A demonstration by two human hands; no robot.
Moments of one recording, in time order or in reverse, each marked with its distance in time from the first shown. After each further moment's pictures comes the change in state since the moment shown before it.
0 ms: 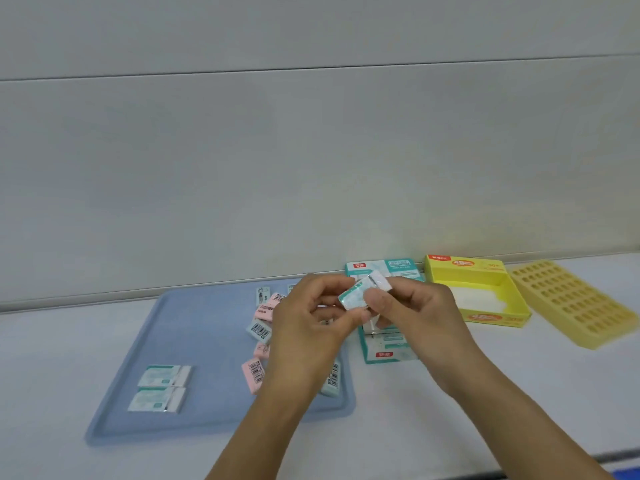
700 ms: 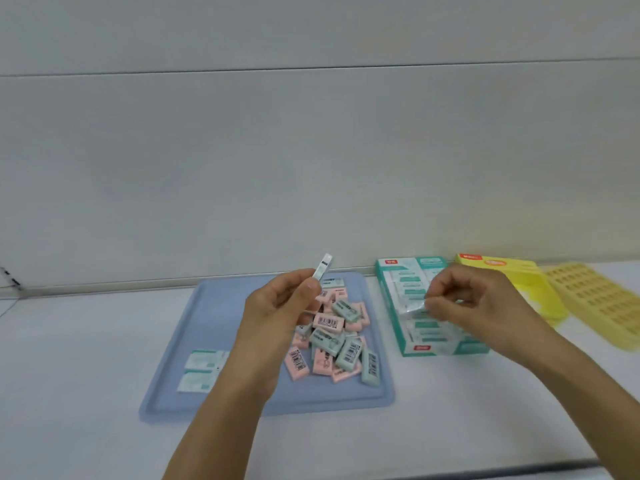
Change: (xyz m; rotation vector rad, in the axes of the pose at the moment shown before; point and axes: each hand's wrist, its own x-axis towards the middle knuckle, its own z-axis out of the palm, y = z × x) left_hand 0.003 -0.013 -0.082 -0.200 0.081 -0.258; right_hand 0.017 0.011 -0.032 -0.453 -0.068 -0.043
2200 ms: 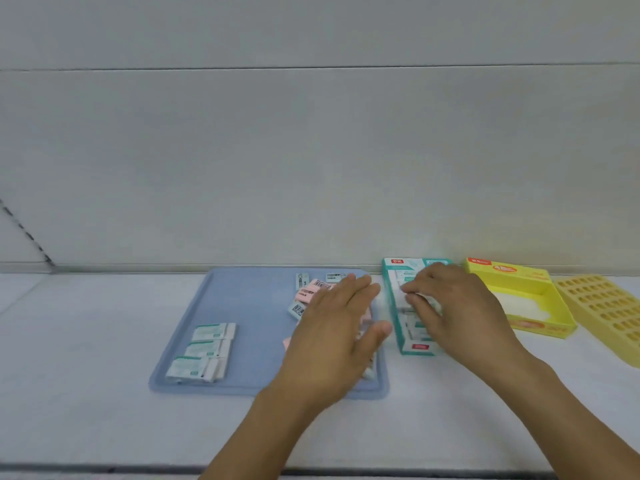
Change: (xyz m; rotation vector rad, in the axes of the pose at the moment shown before) left_hand -0.013 -0.031 0.046 1.060 -0.251 0.518; right_hand 0.006 0.006 0.018 -0.715 0.102 -0.385
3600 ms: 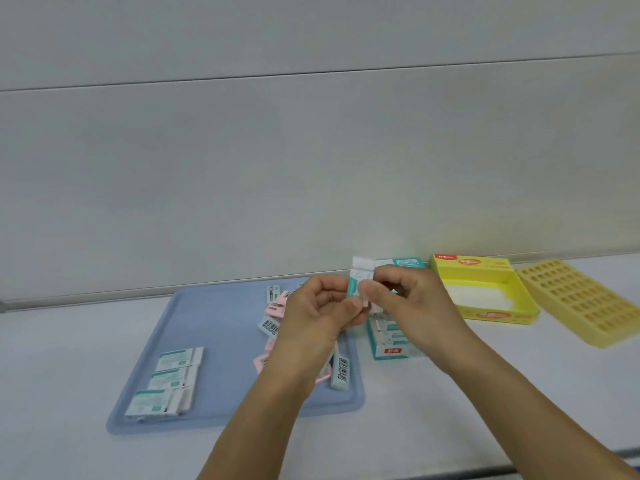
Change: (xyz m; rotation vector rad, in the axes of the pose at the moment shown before) left_hand 0.027 0.029 -0.008 -1.209 0.113 -0.458; right_hand 0.011 -0.030 -0.011 0.890 0.016 0.339
